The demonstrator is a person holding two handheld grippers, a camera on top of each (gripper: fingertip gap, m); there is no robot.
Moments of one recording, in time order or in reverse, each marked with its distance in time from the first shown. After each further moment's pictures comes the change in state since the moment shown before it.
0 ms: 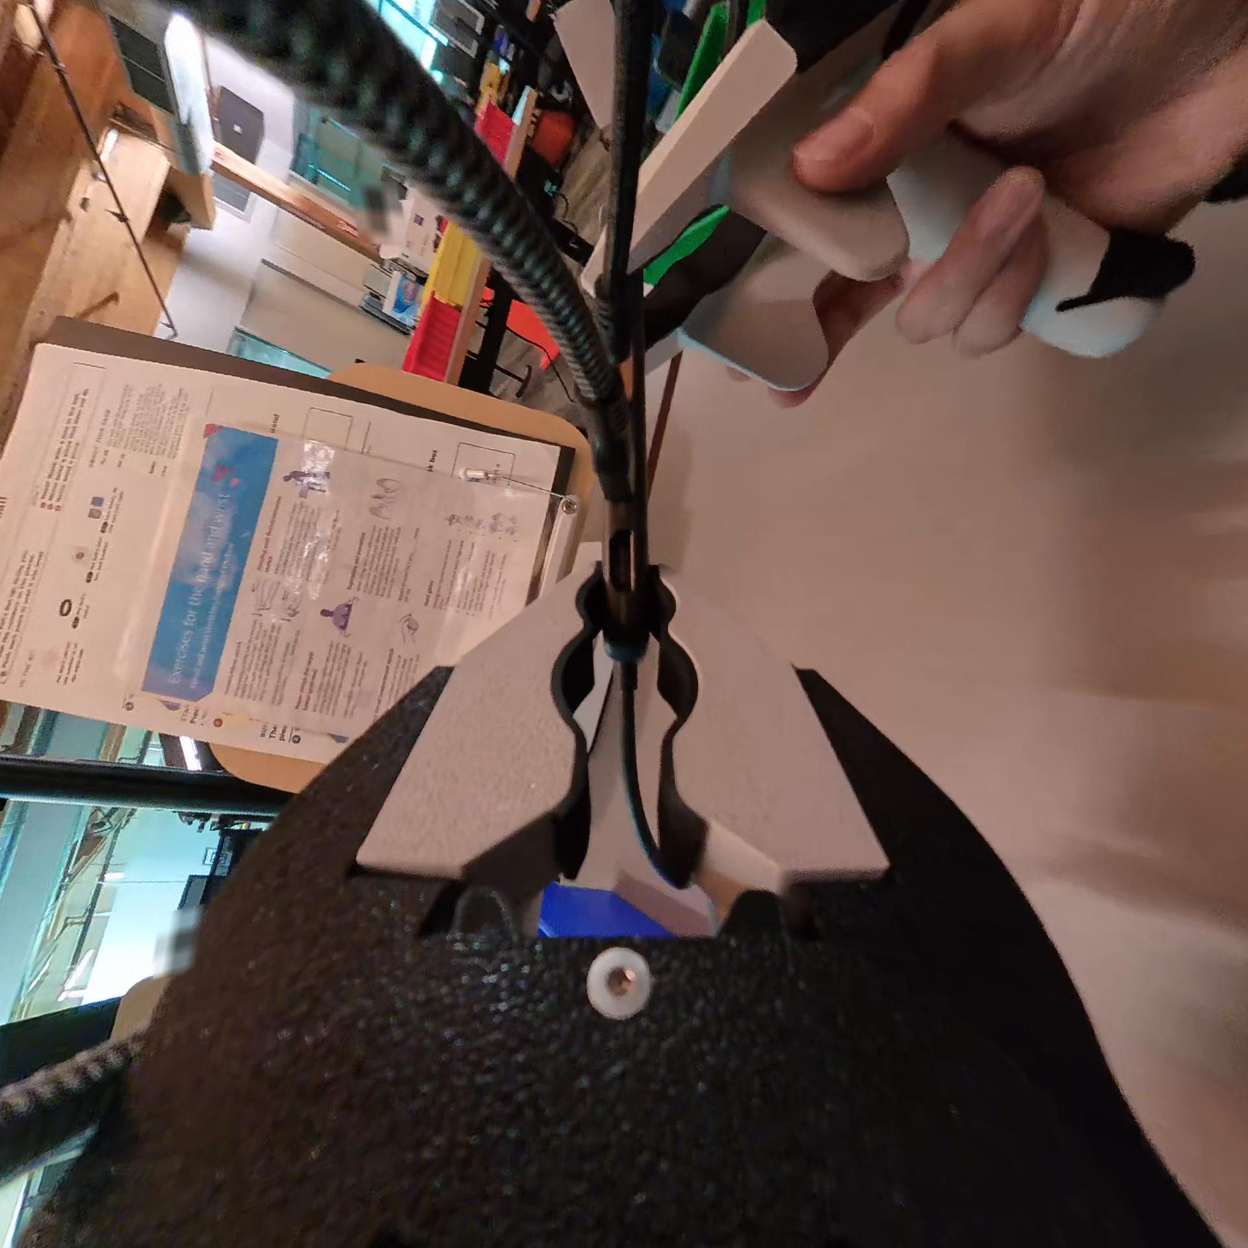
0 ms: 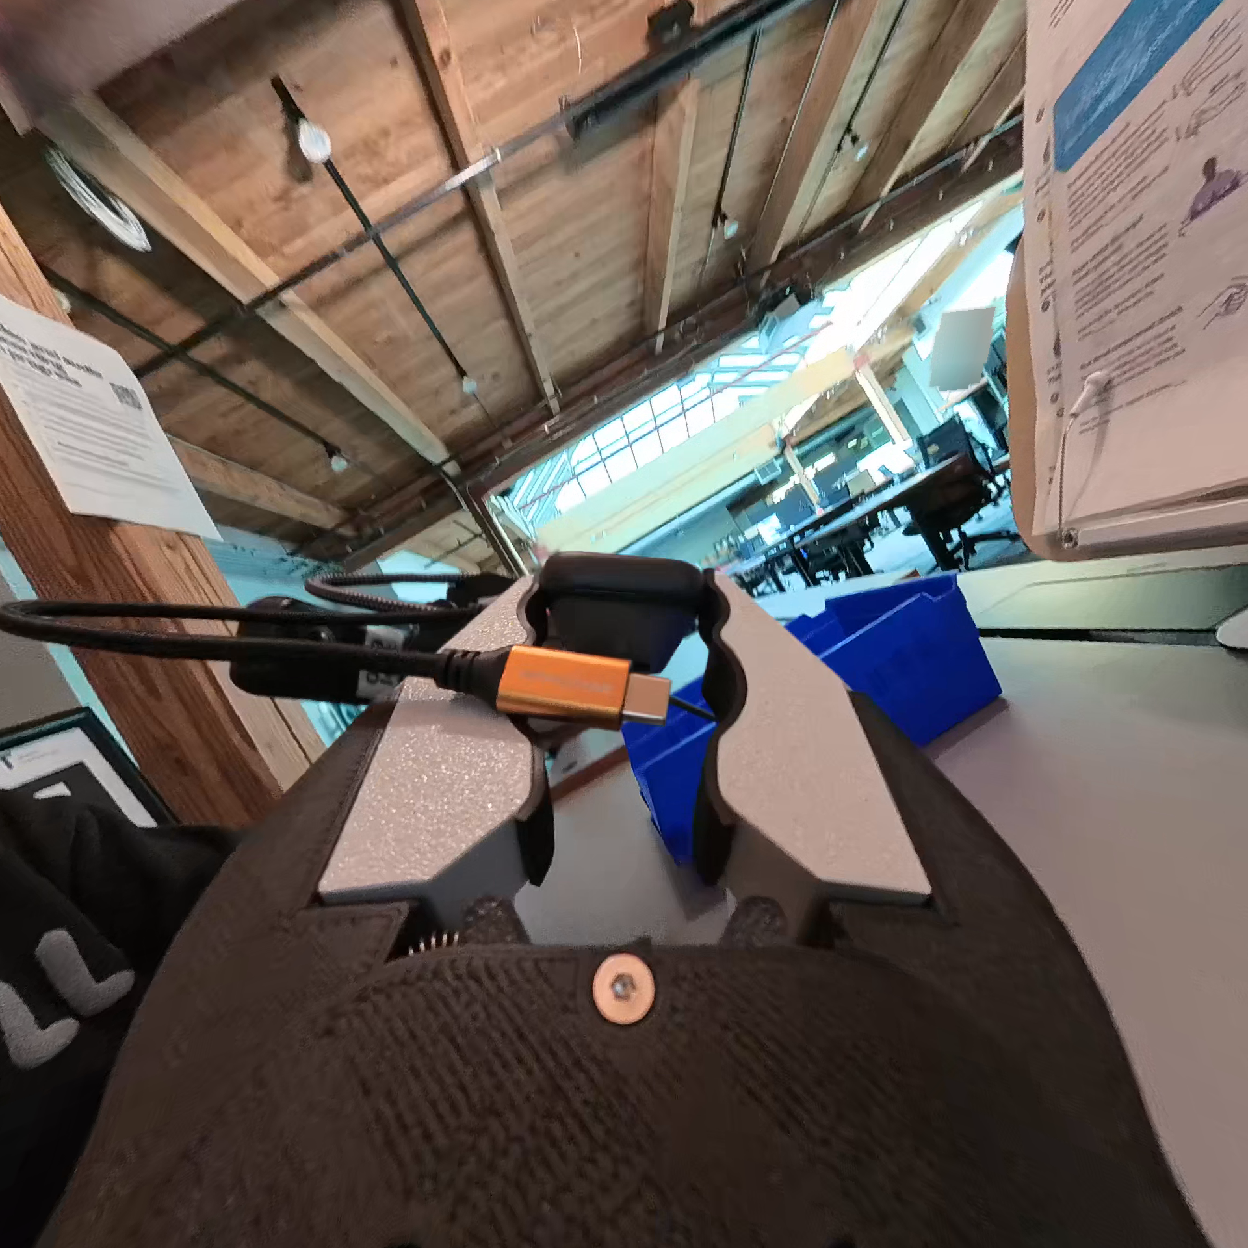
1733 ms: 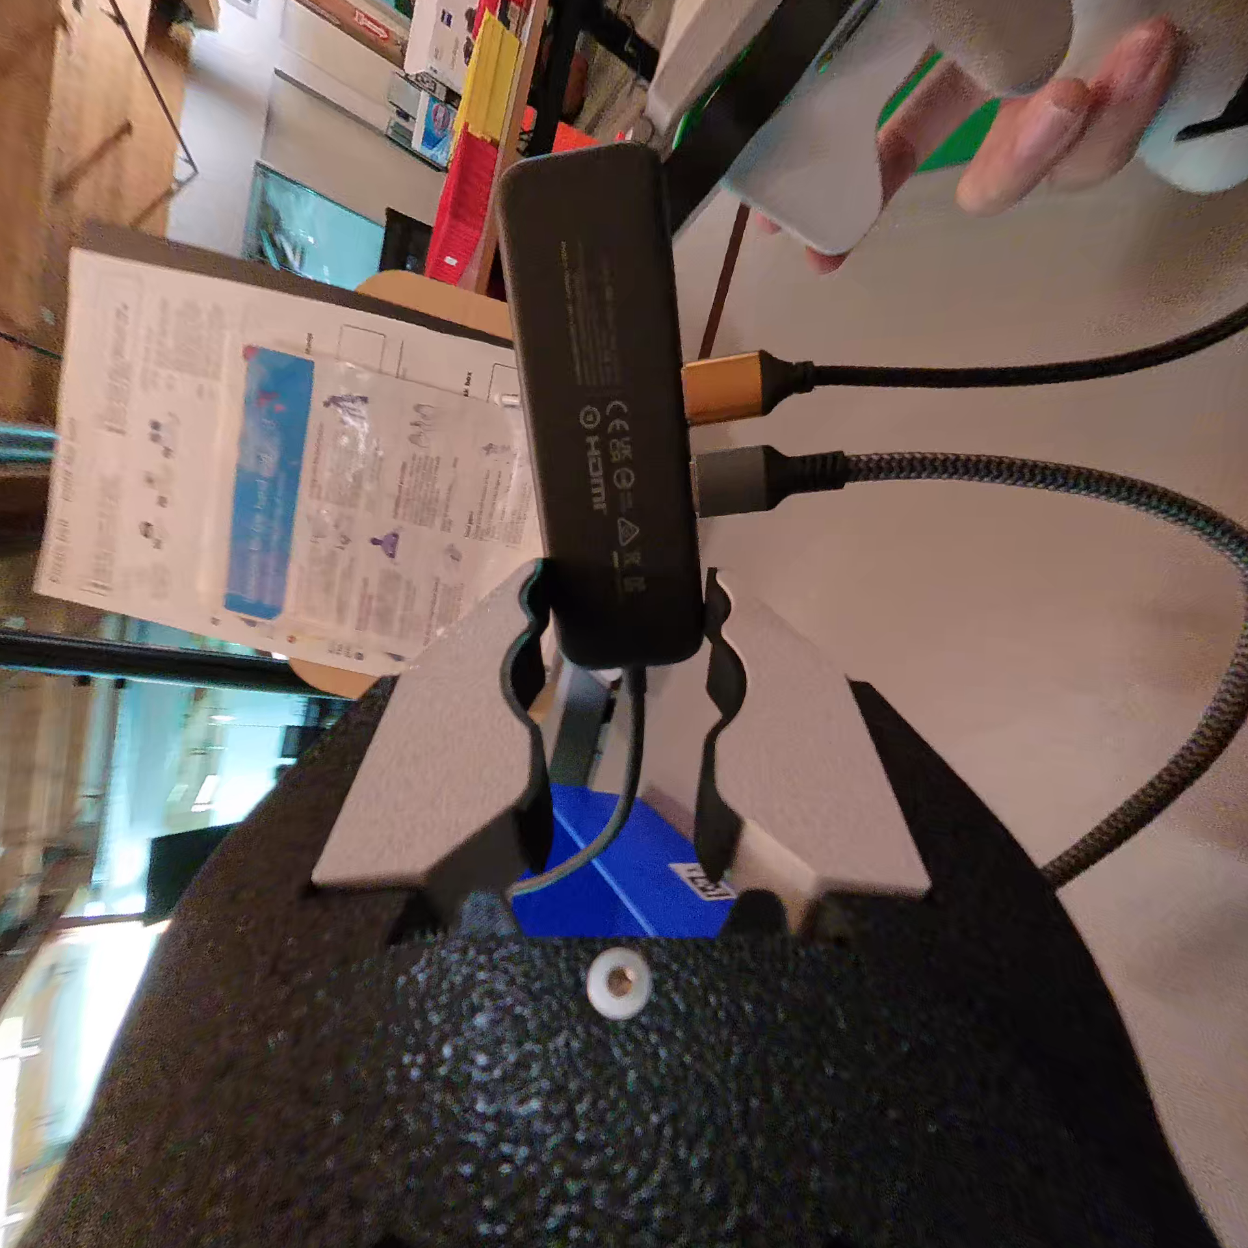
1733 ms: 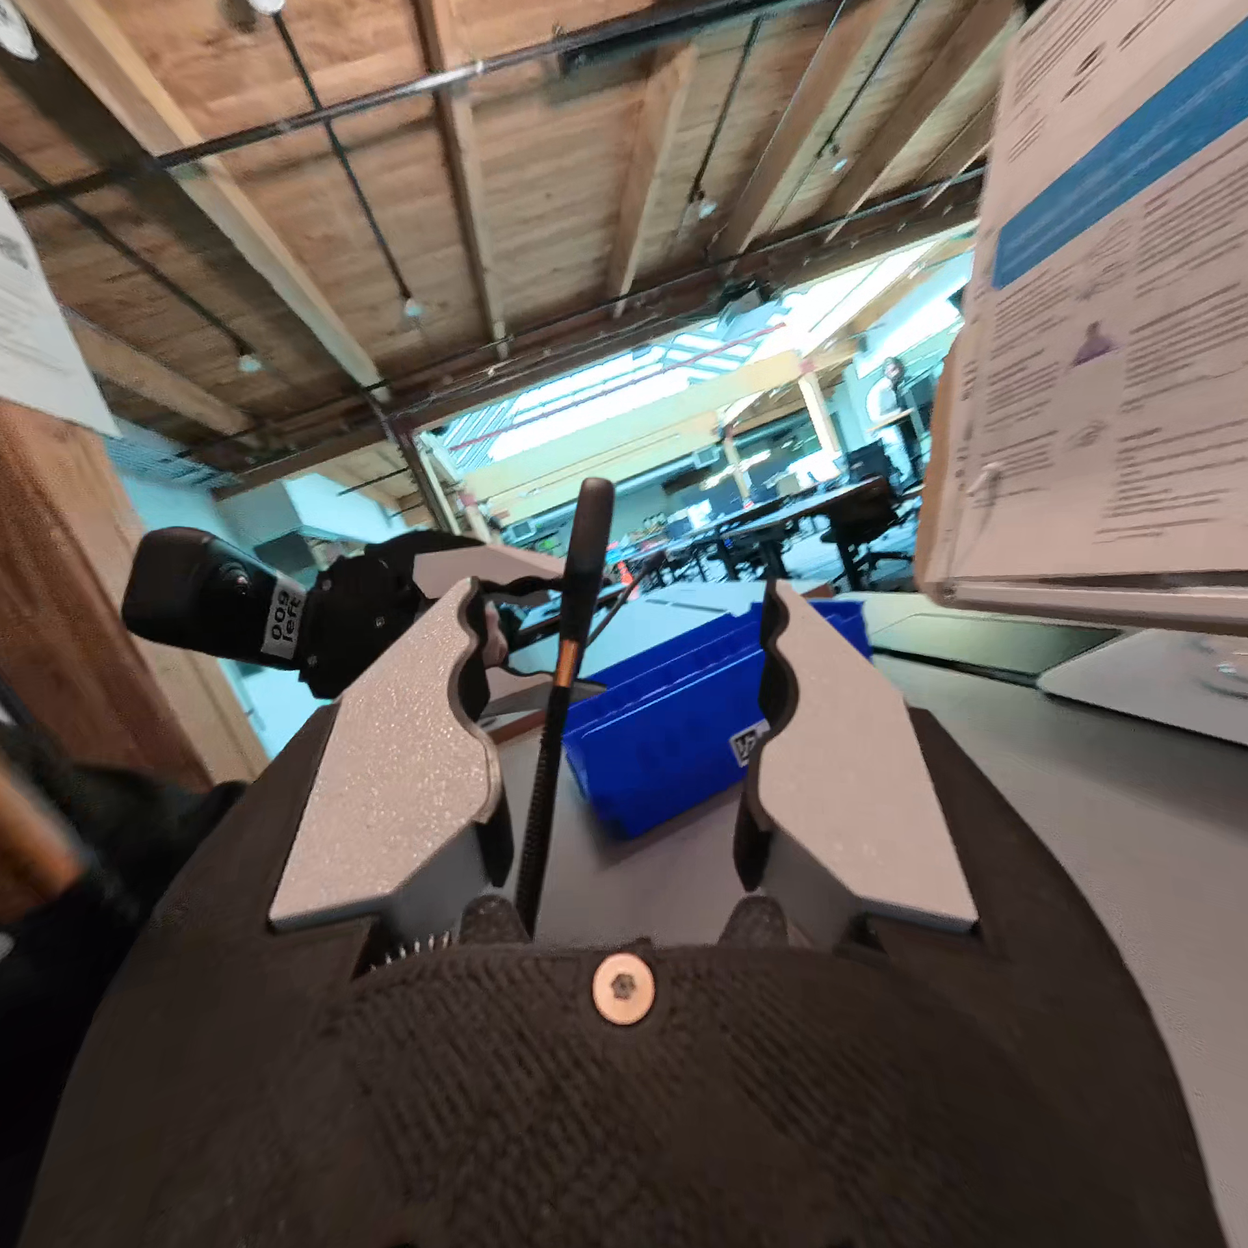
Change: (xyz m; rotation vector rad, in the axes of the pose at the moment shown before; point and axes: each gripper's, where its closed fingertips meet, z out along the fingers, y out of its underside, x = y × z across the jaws) left arm -0.004 -0.013 0.001 -0.229 -0.092 0.026; right arm -0.008 -0.023 -0.027 -0.068 0.055 -0.200
